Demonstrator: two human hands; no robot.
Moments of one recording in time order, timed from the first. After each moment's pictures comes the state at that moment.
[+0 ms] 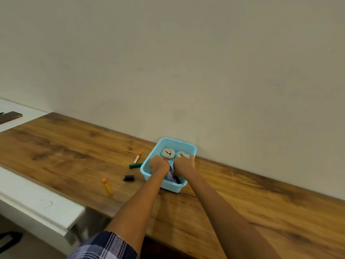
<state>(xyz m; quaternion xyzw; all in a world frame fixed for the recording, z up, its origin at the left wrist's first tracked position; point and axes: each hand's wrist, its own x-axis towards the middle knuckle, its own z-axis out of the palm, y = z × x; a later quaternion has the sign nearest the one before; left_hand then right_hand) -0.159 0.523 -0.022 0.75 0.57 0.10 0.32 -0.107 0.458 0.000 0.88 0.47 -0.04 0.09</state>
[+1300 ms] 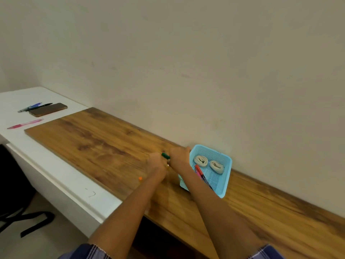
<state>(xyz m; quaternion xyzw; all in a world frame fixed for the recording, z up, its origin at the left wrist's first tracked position) -0.269 0.601 -0.010 0.80 0.54 0.17 0.20 -0.189 0.572 0.014 0.83 0.55 0.07 0.04</state>
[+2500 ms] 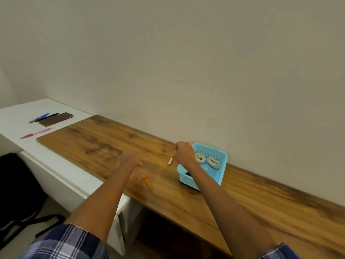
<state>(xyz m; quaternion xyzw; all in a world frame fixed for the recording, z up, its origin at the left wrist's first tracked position) -0.347 0.626 0.035 0.76 0.61 0.02 0.23 -0.193 0.534 0.043 0.87 0.46 -0.04 -0.19</state>
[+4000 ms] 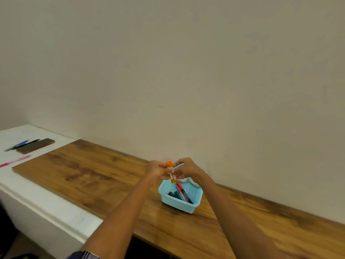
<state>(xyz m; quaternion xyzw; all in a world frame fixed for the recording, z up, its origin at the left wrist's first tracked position) -0.250 0.552 0.067 0.63 0.35 0.23 0.66 -0.141 0.465 0.085 0.75 0.37 -0.33 -0.44</state>
